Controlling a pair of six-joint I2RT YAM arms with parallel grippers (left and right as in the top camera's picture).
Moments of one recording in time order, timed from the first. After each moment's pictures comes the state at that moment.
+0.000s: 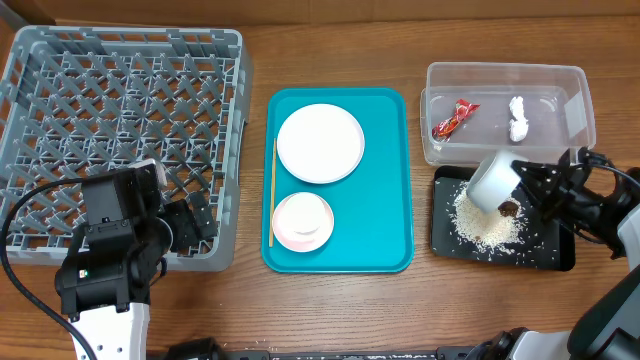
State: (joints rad) left arm 0.17 0.95 1.02 -1.08 0.09 -0.18; right arm -0.64 1.58 0.90 -0.82 -1.47 0.25
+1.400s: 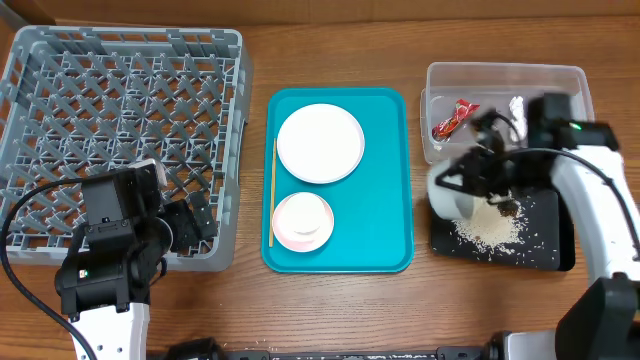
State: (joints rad) left arm 0.17 0.95 1.02 -1.08 0.09 -0.18; right arm -0.04 1.58 1.27 -1.15 -0.73 -0.05
